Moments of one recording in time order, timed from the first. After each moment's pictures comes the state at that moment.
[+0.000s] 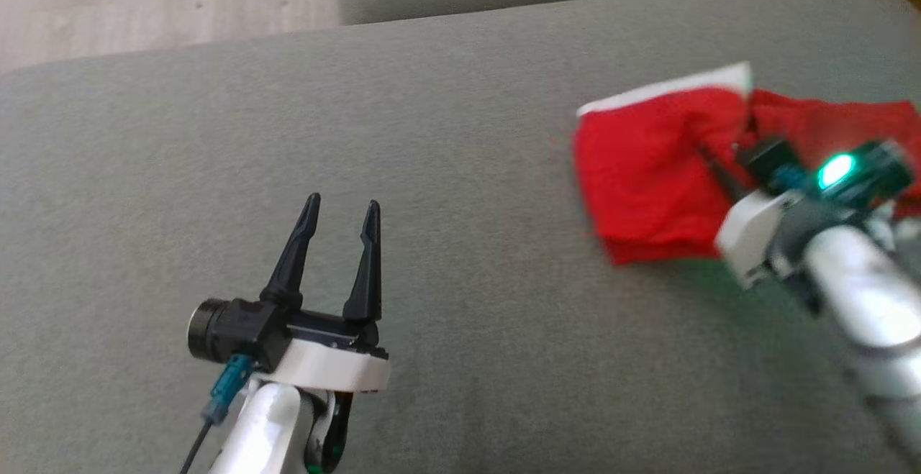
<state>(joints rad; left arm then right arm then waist) -0.19 0.05 -0.32 0.21 -0.25 -0.02 -0.25 -0.60 -0.36 0.49 0.70 0.02 0.13 0.00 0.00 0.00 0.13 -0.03</state>
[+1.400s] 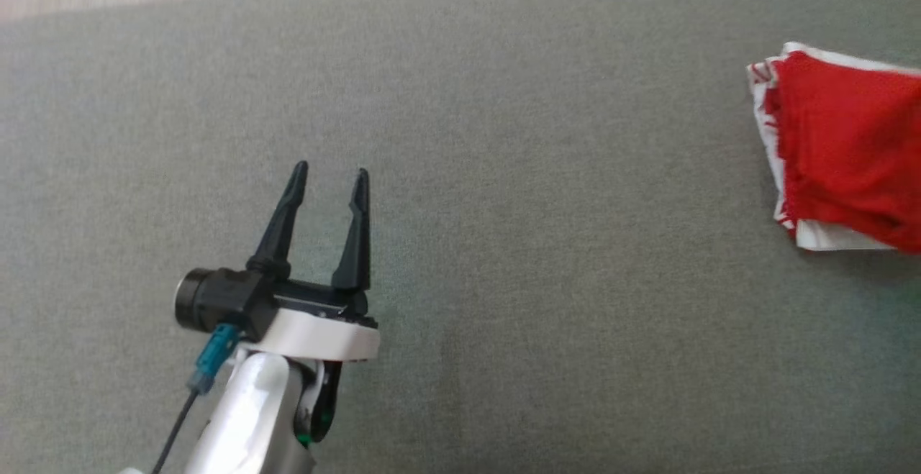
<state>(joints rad) -0.27 0.04 -0.30 0.24 -0.26 -0.03 -0.25 -0.68 -0.72 0.46 0.80 0.23 0.13 0.17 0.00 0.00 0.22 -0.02</state>
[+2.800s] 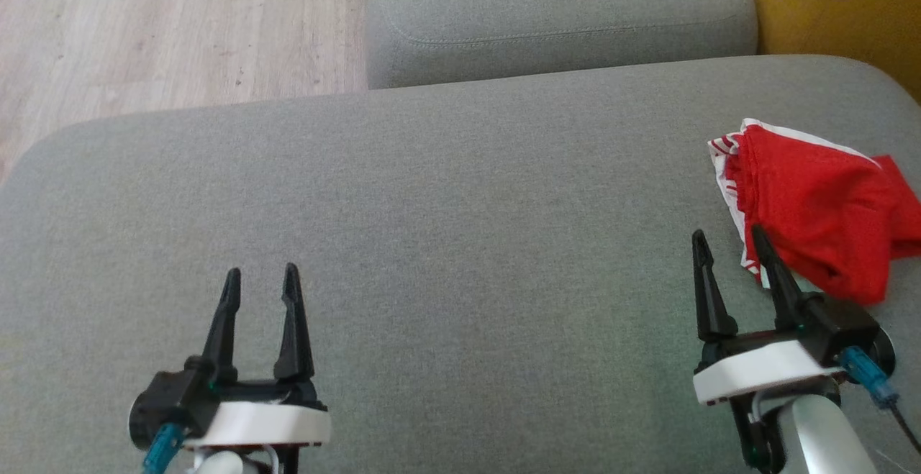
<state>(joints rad) -0.01 0.05 -0.16 0.17 -0.30 -0.03 -0.25 -0.07 -0.05 0.03 0.27 0.10 0.13 -0.25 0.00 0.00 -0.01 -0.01</state>
